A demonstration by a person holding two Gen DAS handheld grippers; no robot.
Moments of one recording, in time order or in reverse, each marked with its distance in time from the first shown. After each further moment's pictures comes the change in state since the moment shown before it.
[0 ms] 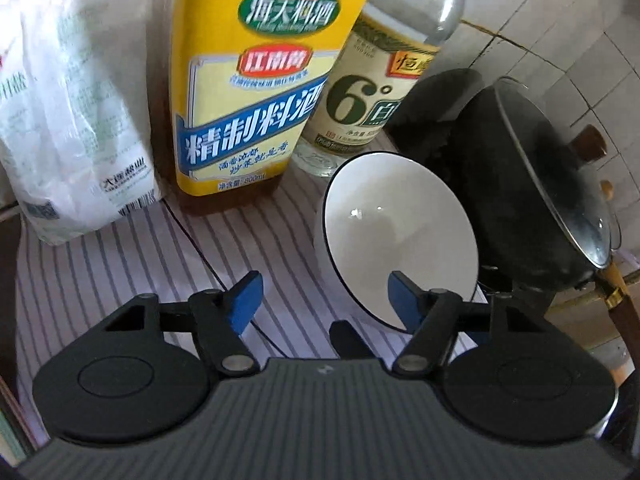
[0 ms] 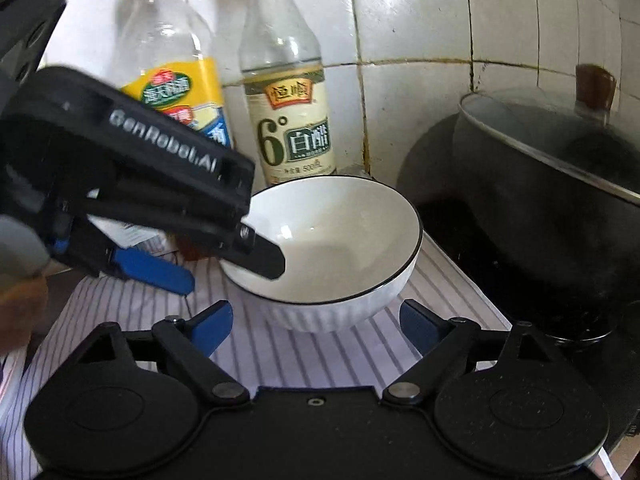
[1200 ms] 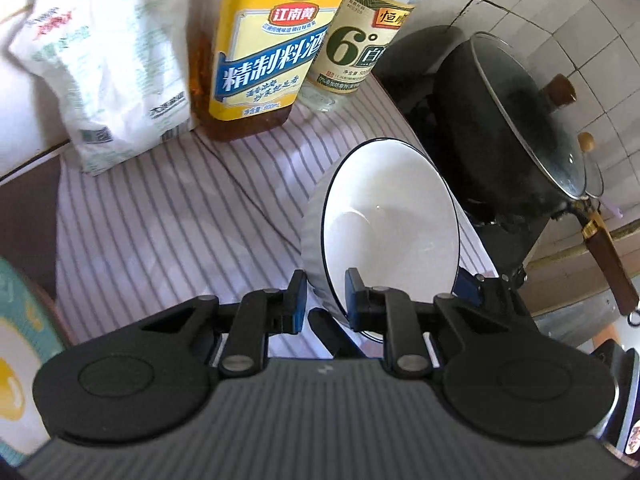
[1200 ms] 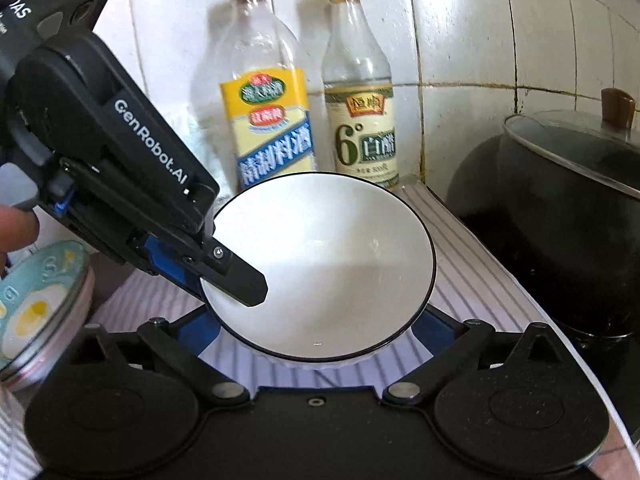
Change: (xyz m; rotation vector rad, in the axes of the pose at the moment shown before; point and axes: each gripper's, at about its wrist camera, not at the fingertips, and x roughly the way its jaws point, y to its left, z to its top) left arm -0.057 0.004 -0.036 0.047 0.125 -0.010; right arm -0.038 0.020 -0.029 -0.095 -0.080 0.146
